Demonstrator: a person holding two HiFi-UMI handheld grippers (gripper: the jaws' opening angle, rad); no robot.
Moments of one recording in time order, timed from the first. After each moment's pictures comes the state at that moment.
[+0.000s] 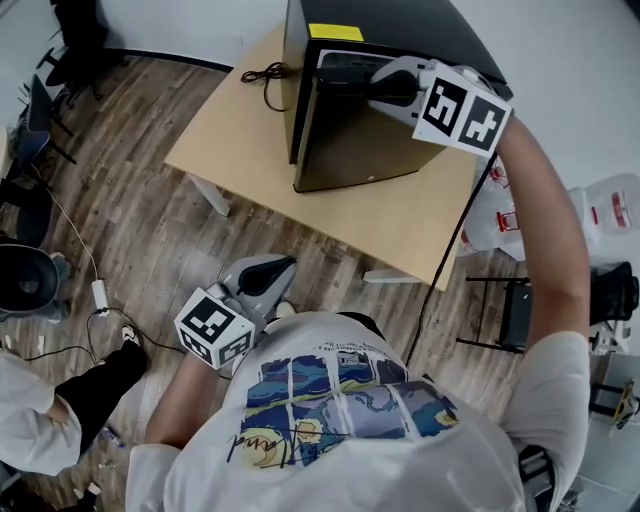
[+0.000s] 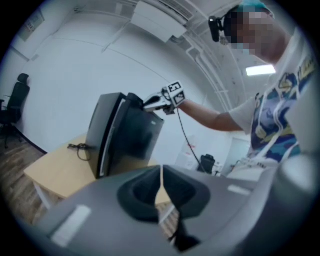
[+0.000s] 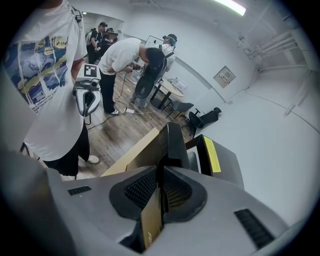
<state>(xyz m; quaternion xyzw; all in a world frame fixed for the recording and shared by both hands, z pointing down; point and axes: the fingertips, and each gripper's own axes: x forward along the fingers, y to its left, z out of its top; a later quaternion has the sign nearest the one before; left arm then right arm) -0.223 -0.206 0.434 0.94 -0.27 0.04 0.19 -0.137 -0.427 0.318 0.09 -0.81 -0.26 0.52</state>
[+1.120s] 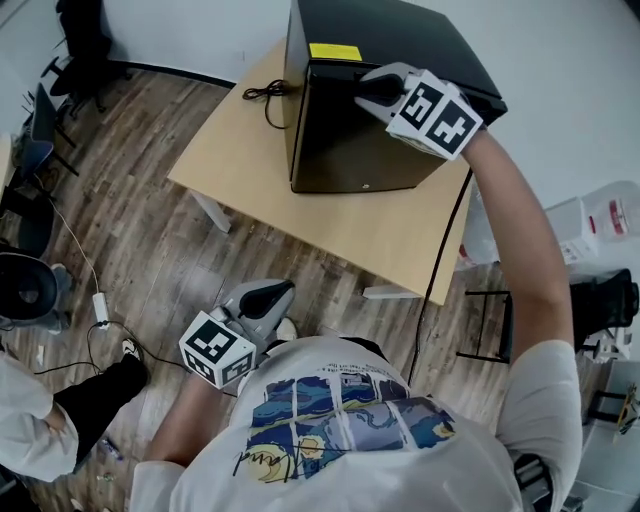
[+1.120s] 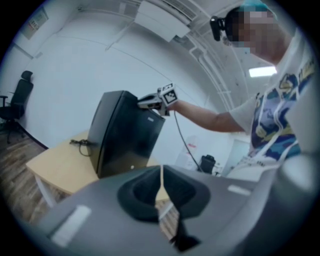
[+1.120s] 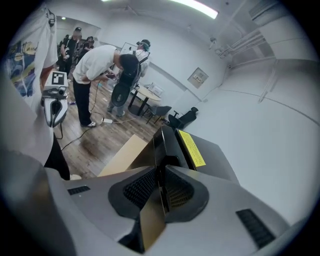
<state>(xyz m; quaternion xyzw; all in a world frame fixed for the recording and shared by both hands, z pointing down) -0.226 -0.193 0.443 0.94 -0.28 0.05 0.20 -0.146 -0.476 0.313 0.21 -0.83 -0.23 0.46</state>
